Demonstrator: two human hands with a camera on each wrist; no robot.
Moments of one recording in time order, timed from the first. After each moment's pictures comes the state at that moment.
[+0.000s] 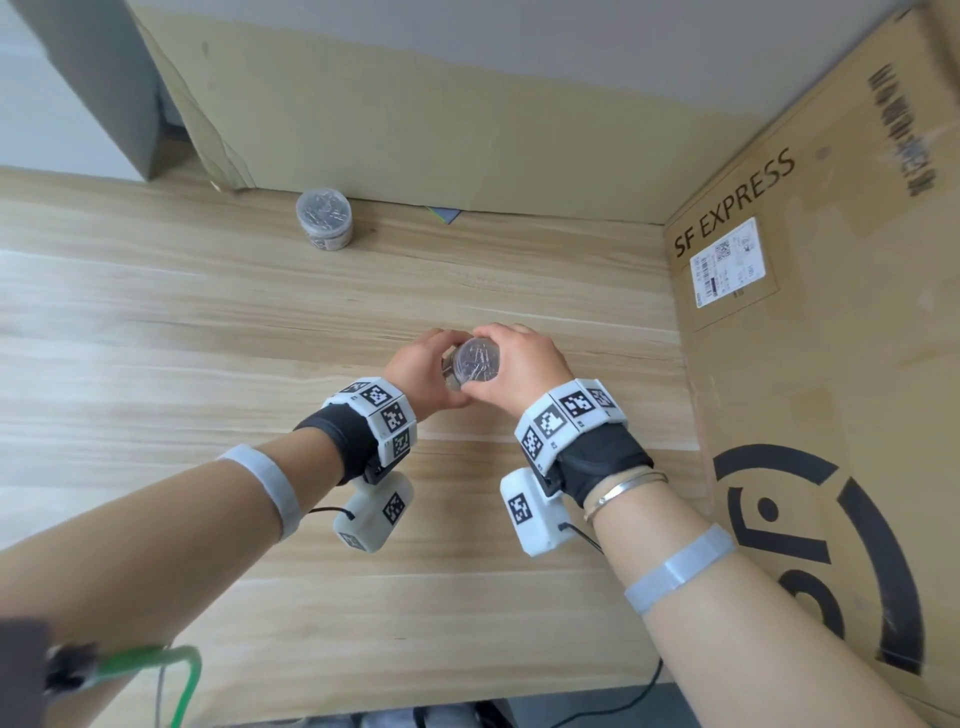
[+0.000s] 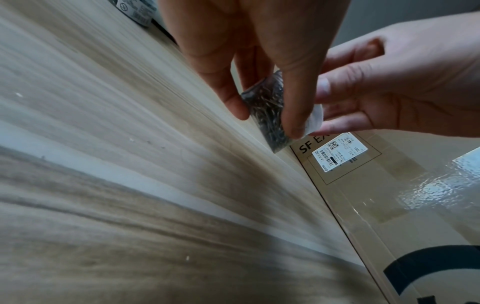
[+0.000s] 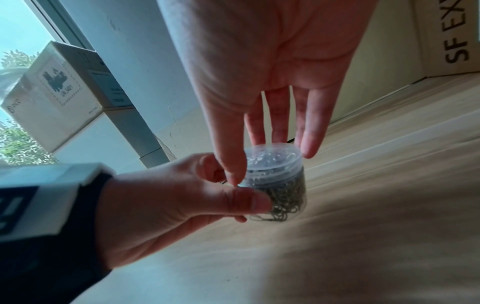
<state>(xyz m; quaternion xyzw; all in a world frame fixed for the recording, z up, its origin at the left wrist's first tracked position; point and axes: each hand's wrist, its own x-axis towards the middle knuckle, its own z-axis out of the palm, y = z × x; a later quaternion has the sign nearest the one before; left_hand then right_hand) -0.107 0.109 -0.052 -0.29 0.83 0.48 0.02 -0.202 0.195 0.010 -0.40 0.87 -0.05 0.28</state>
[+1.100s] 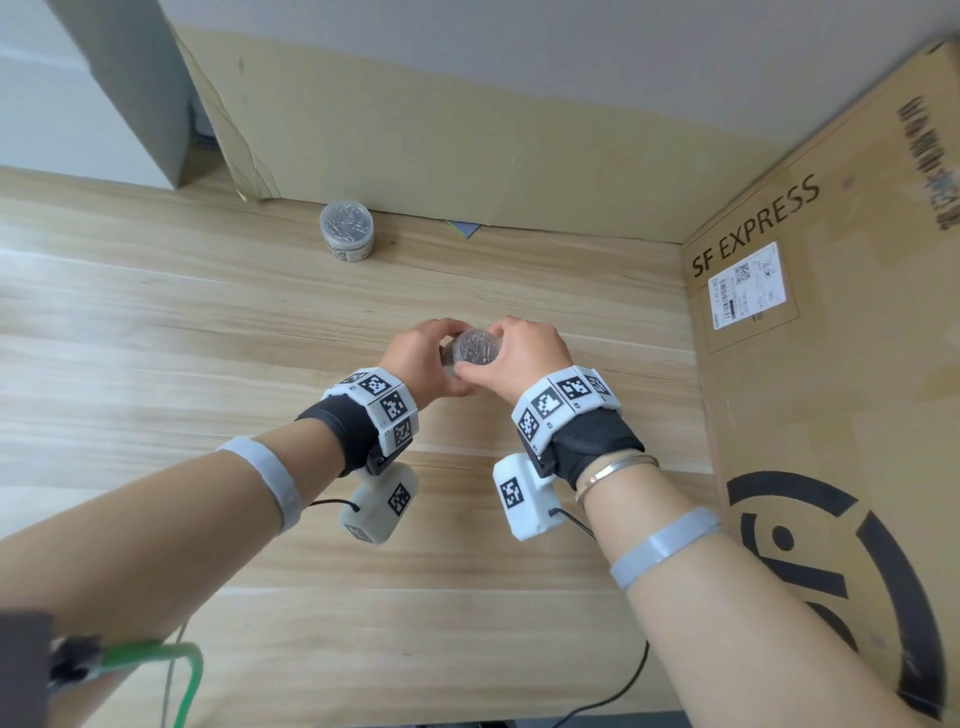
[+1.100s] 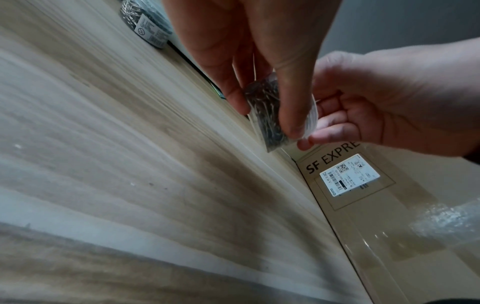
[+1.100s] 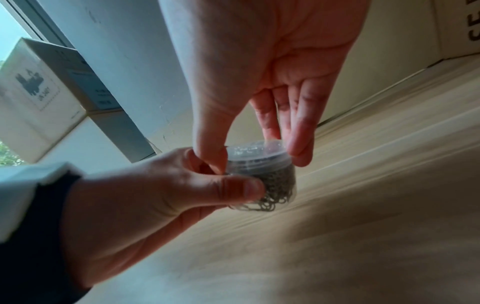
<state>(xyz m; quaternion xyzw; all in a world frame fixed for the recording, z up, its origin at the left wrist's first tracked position) -0.108 0.083 -0.045 -0.33 0.82 0.47 -0.02 -0.204 0.163 0.015 -0.35 0.90 -0.05 0.26</state>
